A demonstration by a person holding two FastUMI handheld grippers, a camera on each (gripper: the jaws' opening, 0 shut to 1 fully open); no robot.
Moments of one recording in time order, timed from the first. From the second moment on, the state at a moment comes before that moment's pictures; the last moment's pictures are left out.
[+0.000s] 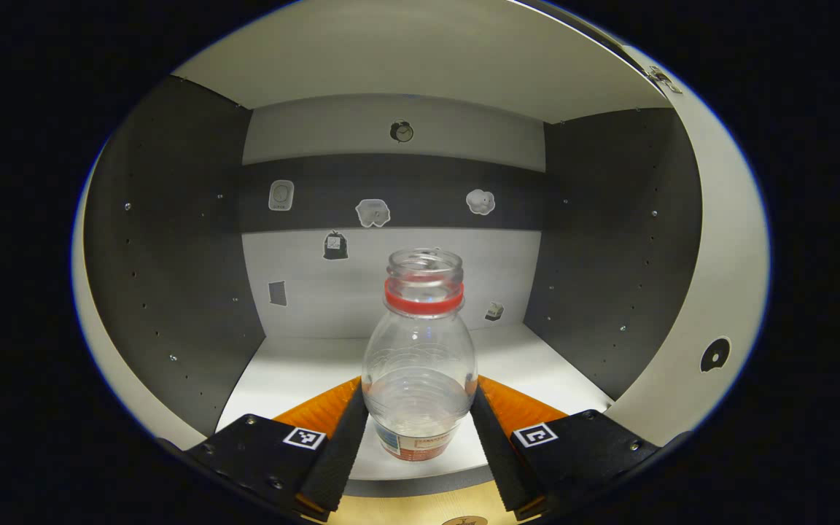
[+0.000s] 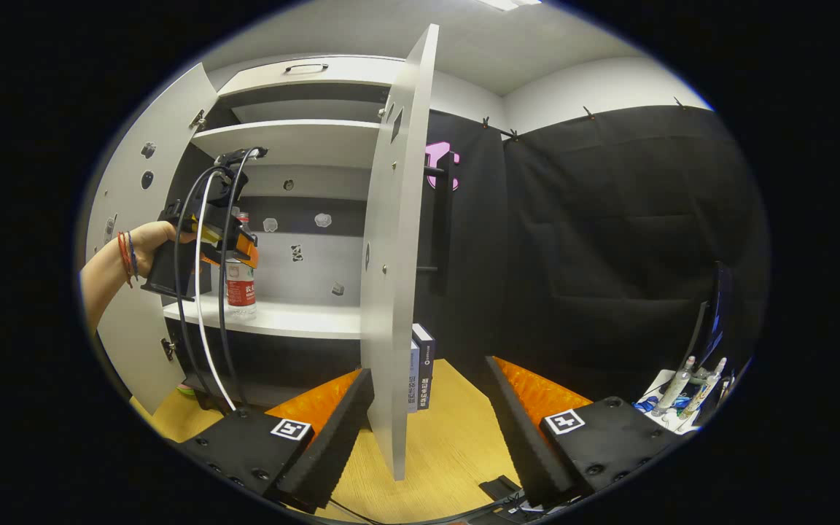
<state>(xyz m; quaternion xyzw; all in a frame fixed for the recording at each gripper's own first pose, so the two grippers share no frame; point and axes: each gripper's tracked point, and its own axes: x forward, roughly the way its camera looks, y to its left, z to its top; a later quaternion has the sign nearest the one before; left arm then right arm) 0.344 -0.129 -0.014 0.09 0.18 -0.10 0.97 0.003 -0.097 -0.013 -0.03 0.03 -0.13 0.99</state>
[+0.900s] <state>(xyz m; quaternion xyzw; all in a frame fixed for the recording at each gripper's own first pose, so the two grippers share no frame) 0.321 -0.116 0.027 0.09 0.10 -0.09 0.99 0.010 -0.113 -0.004 -0.03 0.02 -0.15 0.99</state>
